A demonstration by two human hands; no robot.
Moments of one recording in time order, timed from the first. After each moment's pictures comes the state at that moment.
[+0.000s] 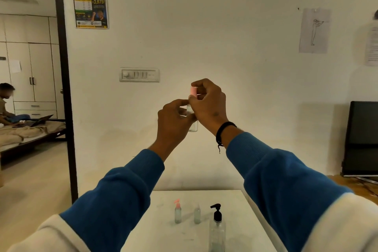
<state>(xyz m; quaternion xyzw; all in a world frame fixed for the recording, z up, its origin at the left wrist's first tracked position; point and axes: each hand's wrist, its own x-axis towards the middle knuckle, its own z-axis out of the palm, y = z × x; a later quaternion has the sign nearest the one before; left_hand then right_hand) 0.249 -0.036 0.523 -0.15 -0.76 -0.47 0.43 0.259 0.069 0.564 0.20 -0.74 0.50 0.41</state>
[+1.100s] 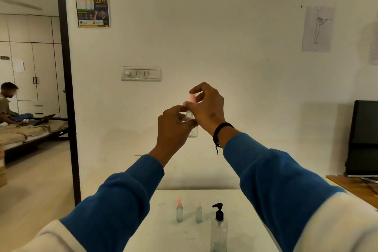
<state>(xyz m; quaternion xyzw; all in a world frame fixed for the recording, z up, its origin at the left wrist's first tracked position) 0.248 -0.041 0.506 -0.14 -0.77 -0.45 0.43 0.250 0.062 0.555 0.18 -0.76 0.49 0.38</state>
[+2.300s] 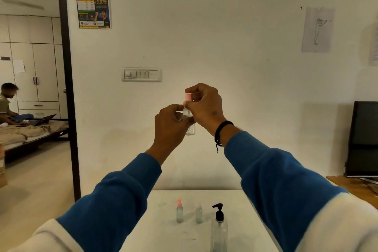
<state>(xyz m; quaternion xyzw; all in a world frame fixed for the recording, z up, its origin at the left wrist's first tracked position) 0.247 -0.048 0.511 -0.13 -0.76 -0.46 0.44 0.251 0.059 0.560 0.20 -0.75 0.52 0.35</state>
